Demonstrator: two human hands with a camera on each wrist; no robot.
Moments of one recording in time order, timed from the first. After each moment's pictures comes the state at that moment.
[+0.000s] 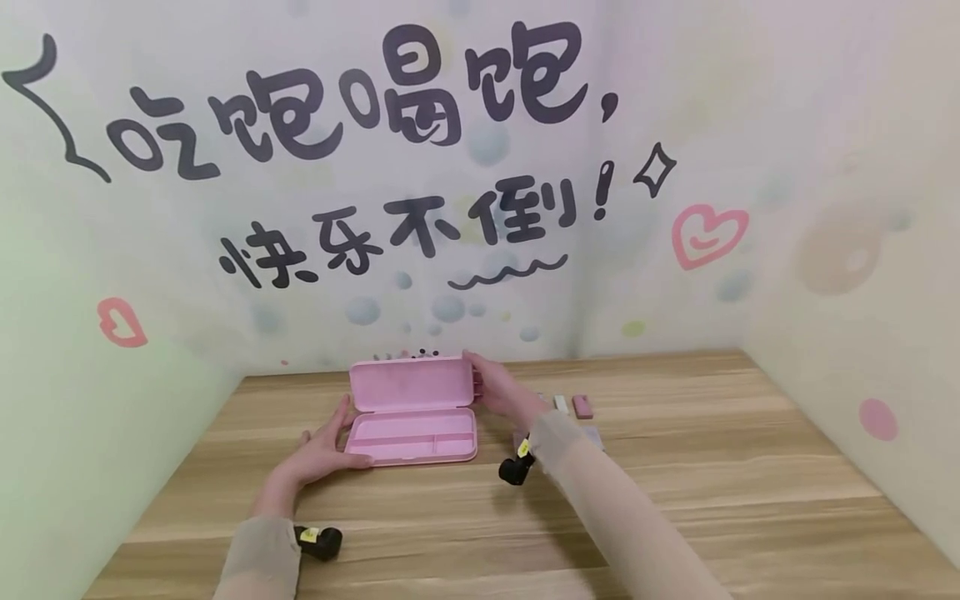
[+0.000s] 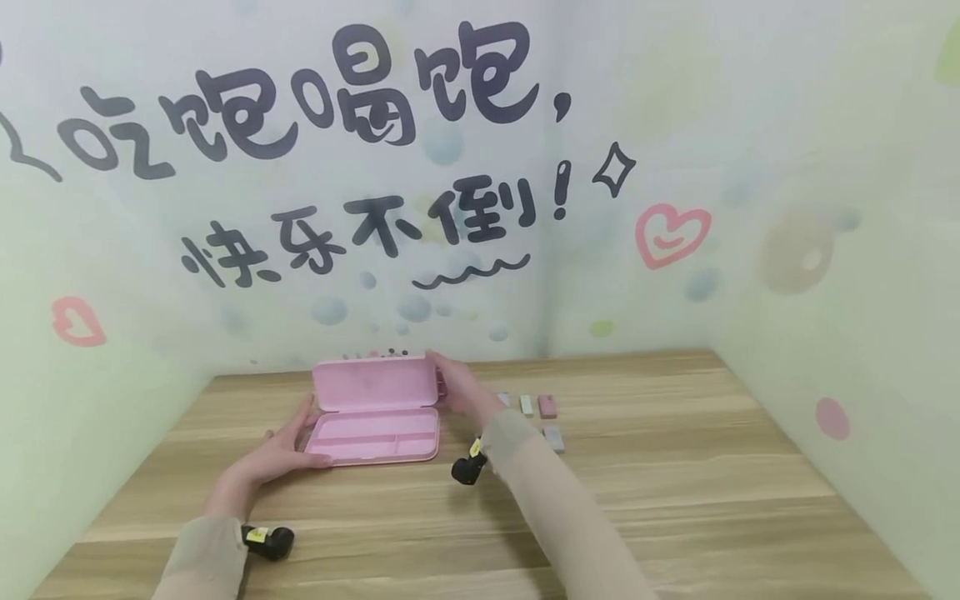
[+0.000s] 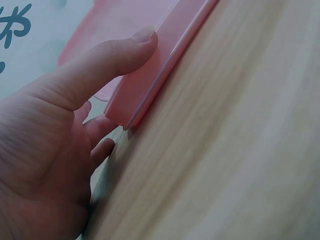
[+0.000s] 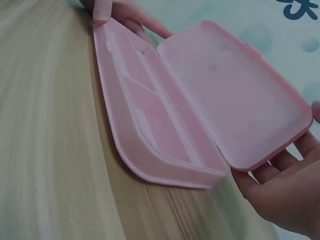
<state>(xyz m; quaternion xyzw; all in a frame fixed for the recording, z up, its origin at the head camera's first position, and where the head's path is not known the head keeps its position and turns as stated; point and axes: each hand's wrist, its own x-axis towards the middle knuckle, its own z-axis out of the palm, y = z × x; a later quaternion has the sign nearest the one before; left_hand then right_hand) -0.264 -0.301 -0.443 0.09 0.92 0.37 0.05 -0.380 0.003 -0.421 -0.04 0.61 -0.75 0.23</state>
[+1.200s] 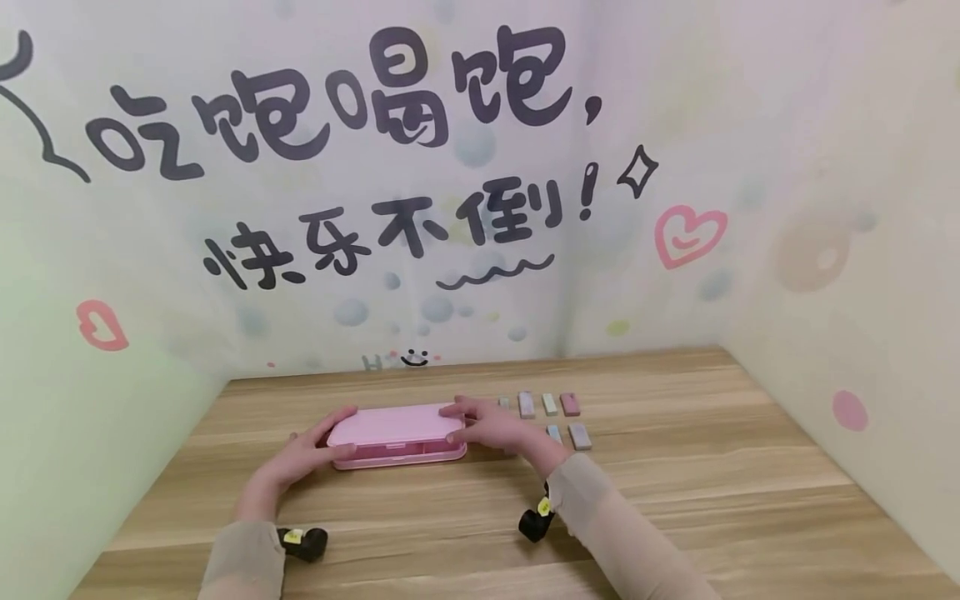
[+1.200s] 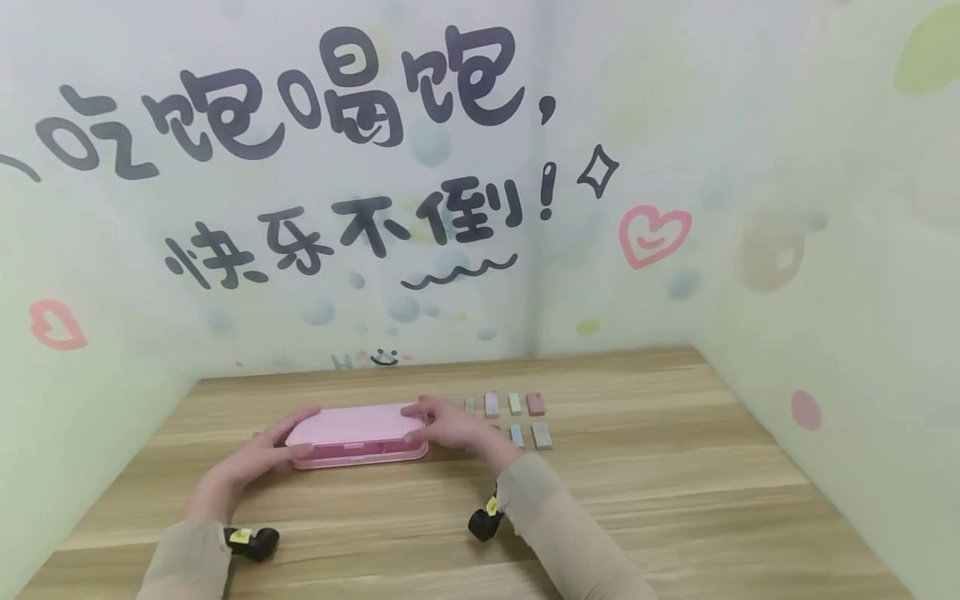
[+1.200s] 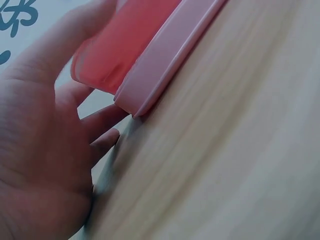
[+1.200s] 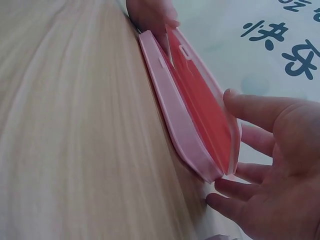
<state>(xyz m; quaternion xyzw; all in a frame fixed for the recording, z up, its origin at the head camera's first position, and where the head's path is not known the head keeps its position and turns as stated) -0.264 -0.311 -0.440 0.10 0.90 0.42 0.08 -0.306 0.035 -0.418 -0.25 0.84 -0.45 0.19</state>
